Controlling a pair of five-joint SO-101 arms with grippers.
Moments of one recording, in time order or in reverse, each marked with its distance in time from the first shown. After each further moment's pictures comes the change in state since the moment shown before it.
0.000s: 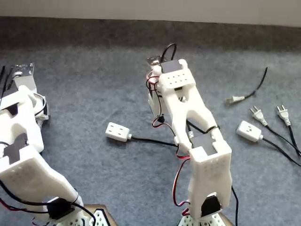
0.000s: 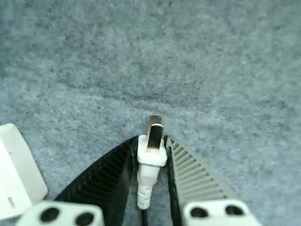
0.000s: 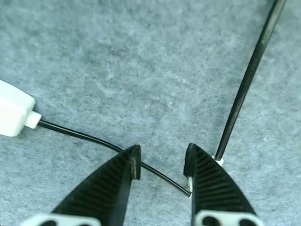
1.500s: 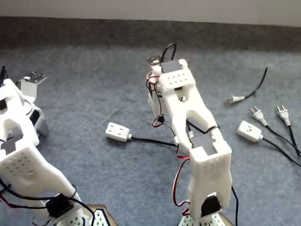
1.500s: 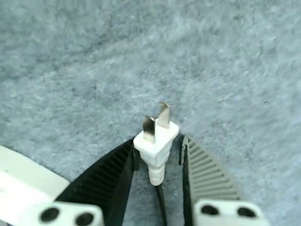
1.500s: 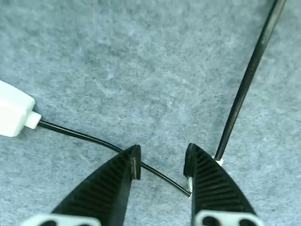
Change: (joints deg) left arm -3.3 1.3 -14.4 26.5 -32.2; right arm 0.1 0.0 0.0 0.0 0.0
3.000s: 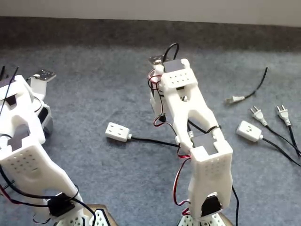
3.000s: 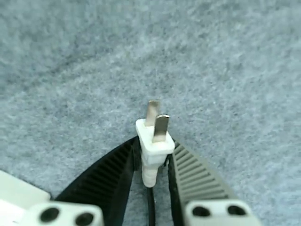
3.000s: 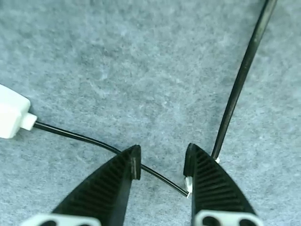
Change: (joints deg) left arm 4.8 0.0 0.1 1.5 3.4; right arm 0.9 0.0 0.0 0.0 0.0
